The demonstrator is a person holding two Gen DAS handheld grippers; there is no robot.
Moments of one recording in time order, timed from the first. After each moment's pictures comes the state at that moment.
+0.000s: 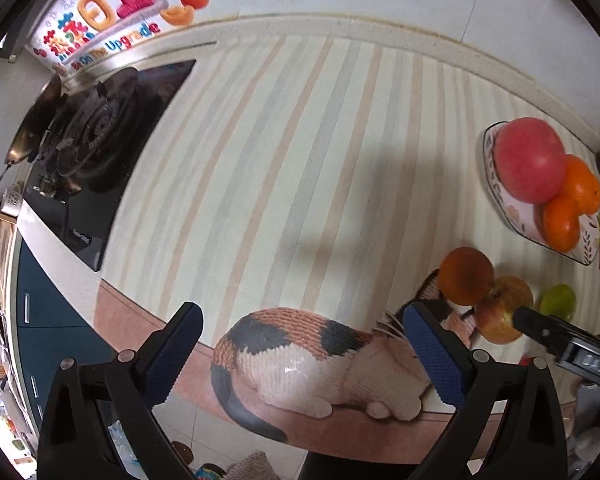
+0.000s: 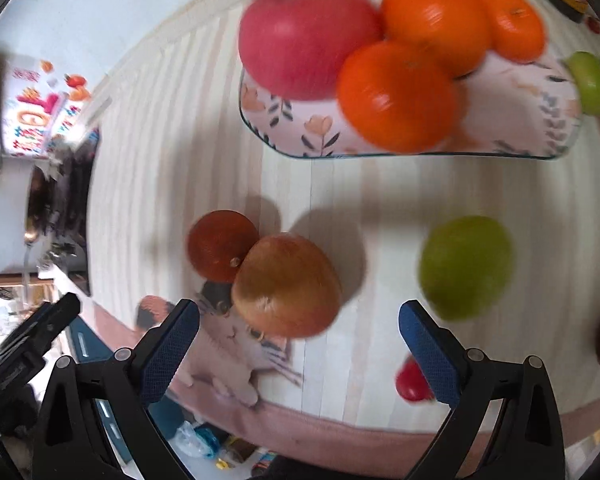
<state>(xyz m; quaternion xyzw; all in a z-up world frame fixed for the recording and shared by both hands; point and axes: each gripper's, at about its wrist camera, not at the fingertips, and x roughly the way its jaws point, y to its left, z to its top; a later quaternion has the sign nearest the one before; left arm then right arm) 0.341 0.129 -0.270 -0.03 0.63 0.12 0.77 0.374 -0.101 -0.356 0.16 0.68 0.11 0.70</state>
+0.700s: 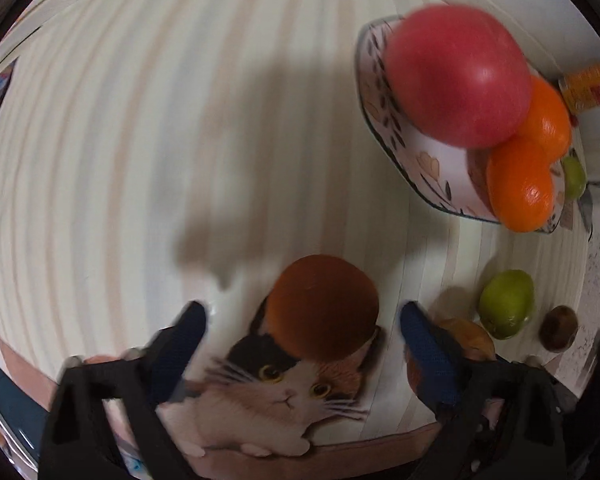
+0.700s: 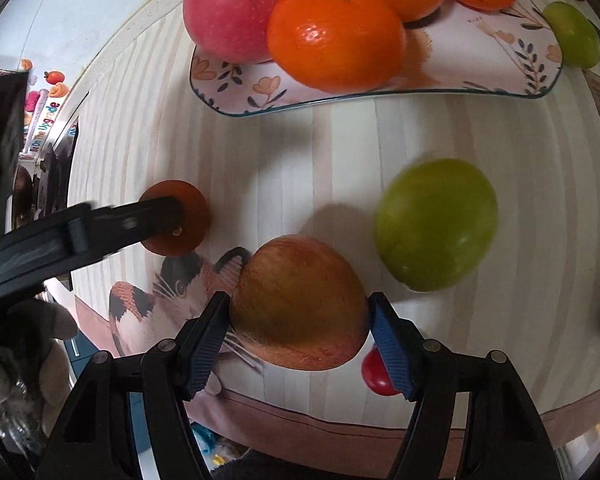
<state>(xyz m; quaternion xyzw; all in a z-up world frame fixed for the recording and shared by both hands) 0.412 0.031 -0.366 -0.04 0.73 -0.05 0.68 0.350 -0.111 -0.381 0.16 0.69 0.09 0.70</state>
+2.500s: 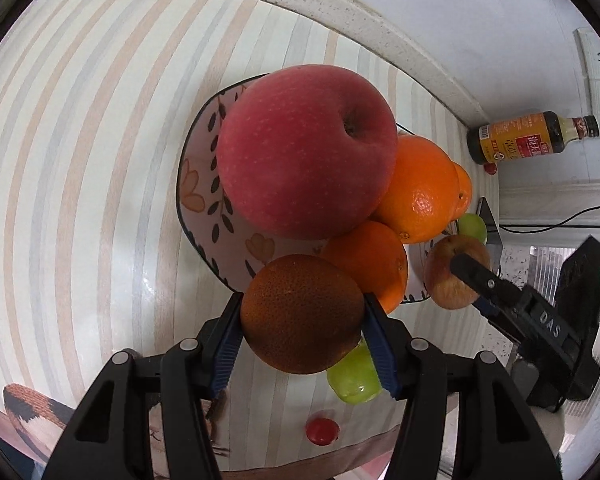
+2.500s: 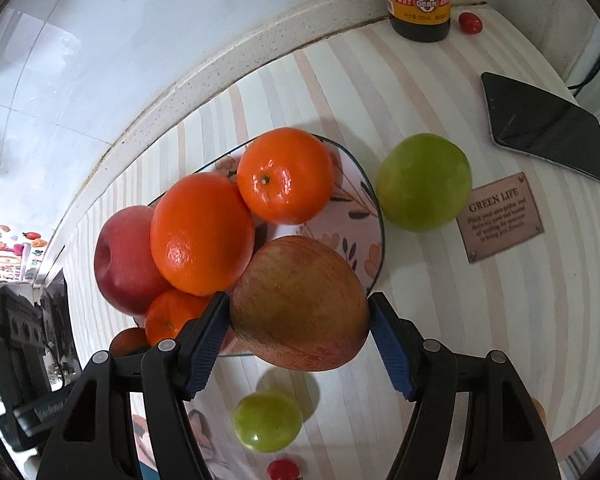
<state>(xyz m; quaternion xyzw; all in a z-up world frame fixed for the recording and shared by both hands) 0.442 -0.006 -0.332 -0.19 0.68 -0.14 0.69 0.444 -0.280 -0.321 0.25 0.61 -0.03 0.75</state>
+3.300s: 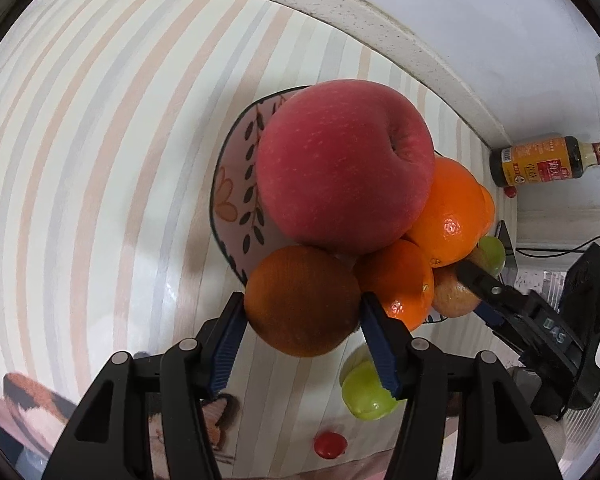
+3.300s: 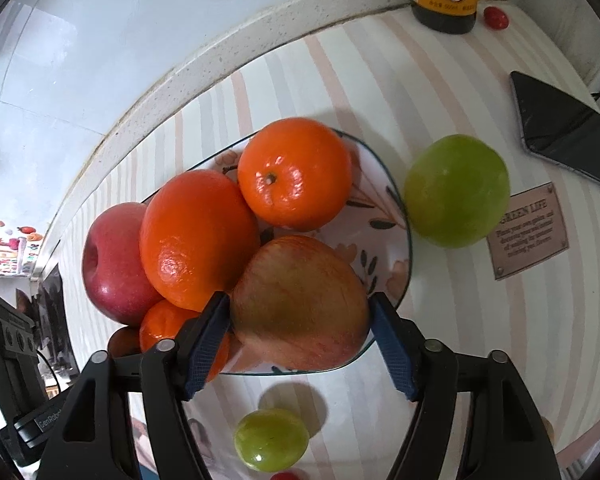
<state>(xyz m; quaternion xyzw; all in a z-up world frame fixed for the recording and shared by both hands) 0.447 -0.001 -0.337 -0.19 0.68 -0.09 0.70 0.474 -0.258 -0.344 0.25 0.62 -0.01 0.74</state>
